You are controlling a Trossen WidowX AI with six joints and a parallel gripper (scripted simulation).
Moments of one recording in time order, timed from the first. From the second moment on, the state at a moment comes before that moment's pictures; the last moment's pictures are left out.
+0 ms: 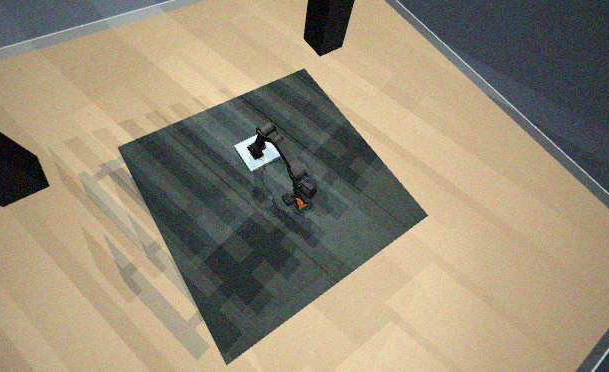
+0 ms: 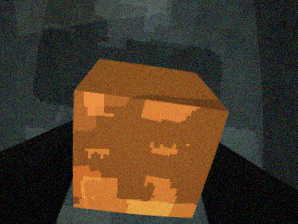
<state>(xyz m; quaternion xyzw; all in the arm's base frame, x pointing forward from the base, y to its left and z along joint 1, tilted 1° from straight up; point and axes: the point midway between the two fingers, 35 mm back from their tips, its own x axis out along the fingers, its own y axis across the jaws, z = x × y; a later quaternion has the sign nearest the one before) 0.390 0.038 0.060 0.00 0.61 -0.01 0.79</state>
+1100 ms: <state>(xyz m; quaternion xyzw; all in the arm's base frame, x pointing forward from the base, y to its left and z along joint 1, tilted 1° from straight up) 0.394 0.039 0.041 0.00 0.43 -0.01 0.90</state>
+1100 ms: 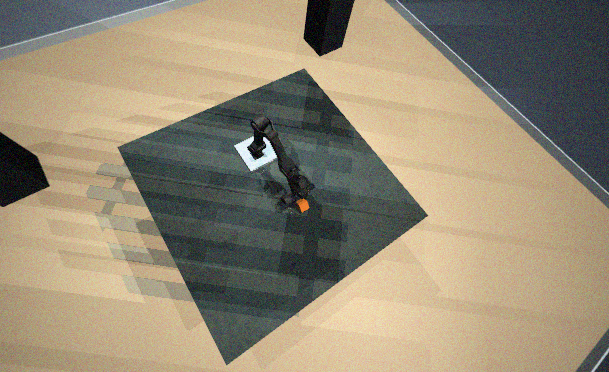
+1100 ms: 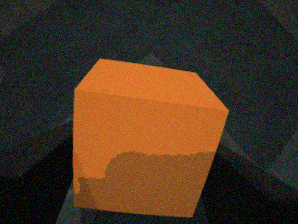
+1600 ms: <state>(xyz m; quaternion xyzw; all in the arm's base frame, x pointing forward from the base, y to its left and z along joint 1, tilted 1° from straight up) 0.393 0.039 0.032 0.00 0.31 -0.01 0.95</state>
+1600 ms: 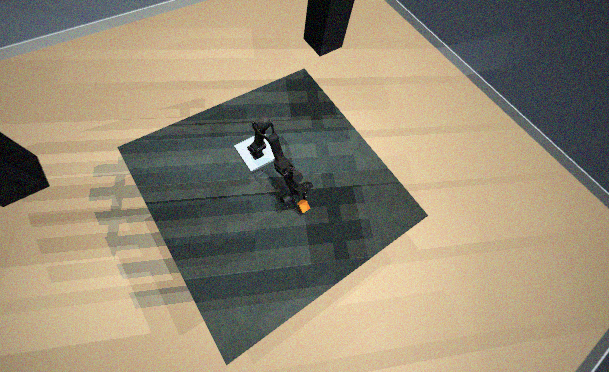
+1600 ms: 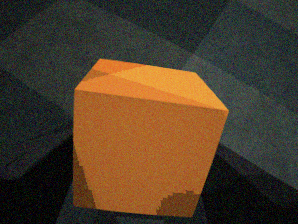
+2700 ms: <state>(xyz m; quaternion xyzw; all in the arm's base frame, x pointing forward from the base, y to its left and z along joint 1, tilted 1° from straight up) 0.381 0.037 0.033 0.00 0.25 -0.01 0.97</state>
